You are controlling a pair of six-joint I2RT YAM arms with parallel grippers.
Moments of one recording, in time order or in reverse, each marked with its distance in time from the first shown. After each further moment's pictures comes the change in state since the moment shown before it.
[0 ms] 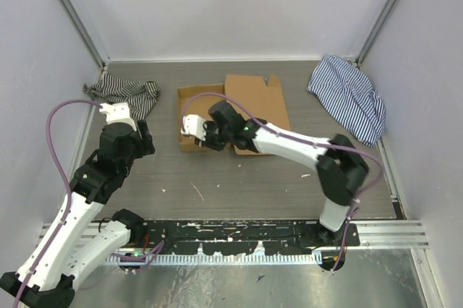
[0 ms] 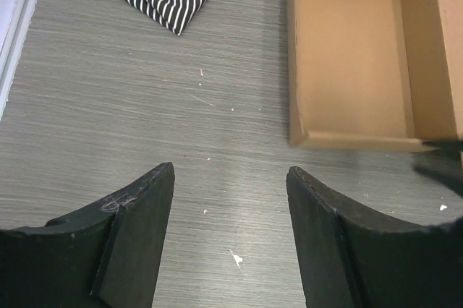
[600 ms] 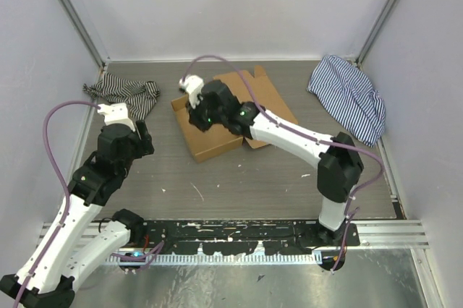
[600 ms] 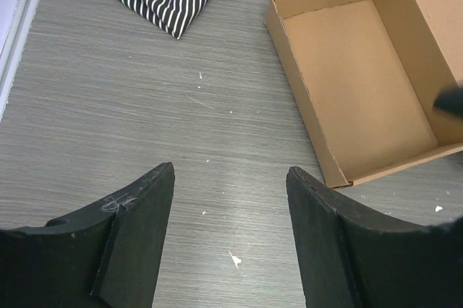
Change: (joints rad) left arm 0.000 -0.018 0.000 0.000 0.001 0.000; right arm 0.028 -0.112 0.093 -0.037 0.000 0.367
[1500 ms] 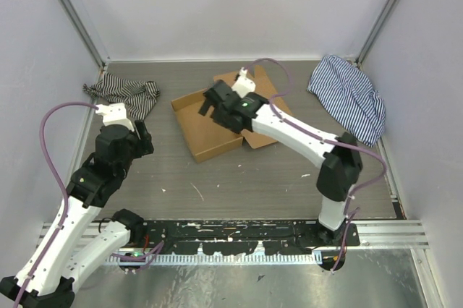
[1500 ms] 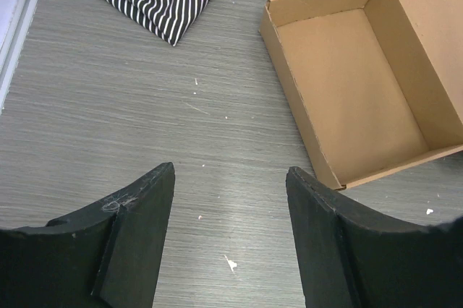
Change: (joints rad) left arm 0.000 -0.015 0.000 0.014 0.006 0.000; right arm -0.063 0.030 0.181 -0.479 0.574 1.281
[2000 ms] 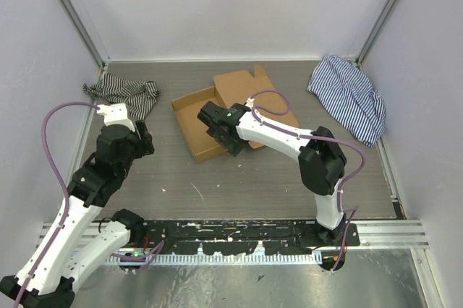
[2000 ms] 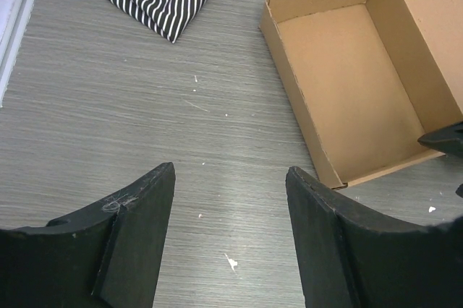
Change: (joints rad) left arm 0.000 0.002 -0.007 0.001 0.003 0.000; right arm 0.071 0.173 0.006 -0.238 -0.003 0.436
